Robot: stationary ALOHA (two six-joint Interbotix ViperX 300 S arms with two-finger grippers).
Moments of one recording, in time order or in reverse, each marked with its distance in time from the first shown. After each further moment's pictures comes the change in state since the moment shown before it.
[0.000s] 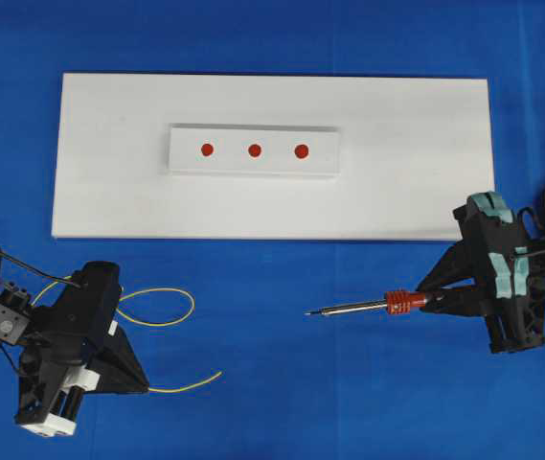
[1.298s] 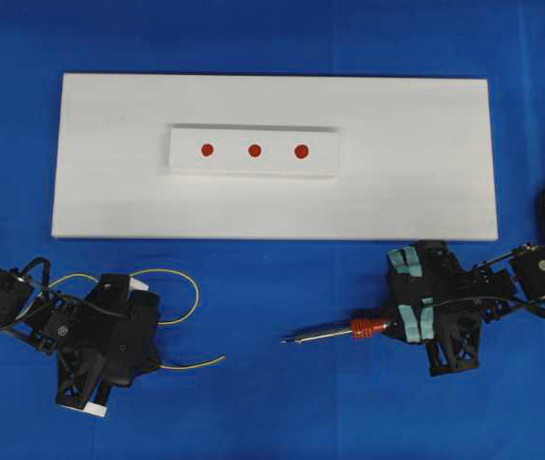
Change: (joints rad) left arm 0.029 0.284 0.023 0.006 -0.106 0.201; right arm 0.040 0.495 -0.051 -0.006 -0.282 0.003
